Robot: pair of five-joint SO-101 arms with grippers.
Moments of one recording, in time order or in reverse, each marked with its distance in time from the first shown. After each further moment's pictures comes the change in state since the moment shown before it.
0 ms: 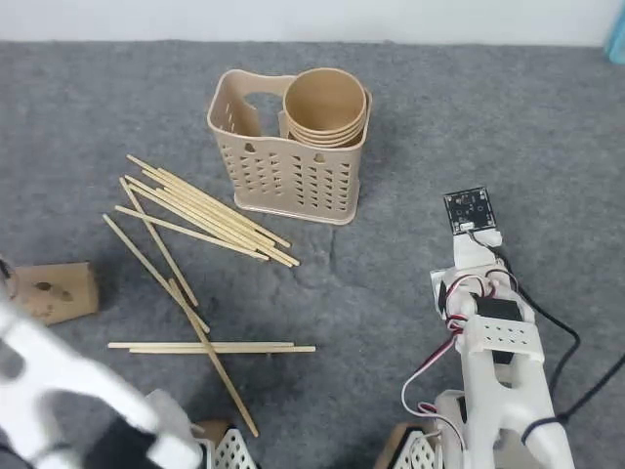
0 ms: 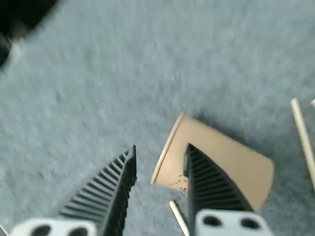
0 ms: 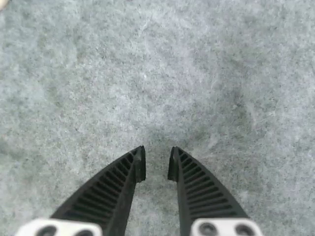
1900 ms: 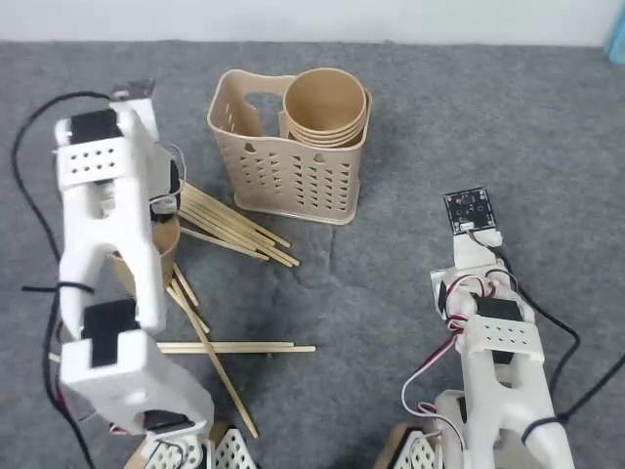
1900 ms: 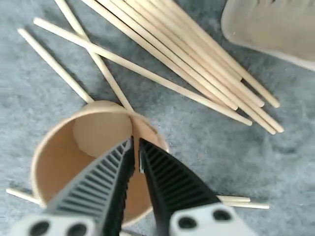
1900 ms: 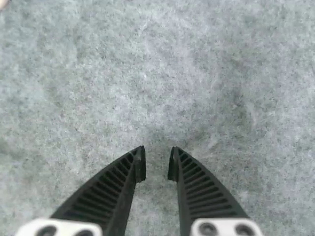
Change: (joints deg) left arm 44.4 30.0 -35.5 36.5 17.7; right arm 0.0 0.0 0.0 0.0 0.0
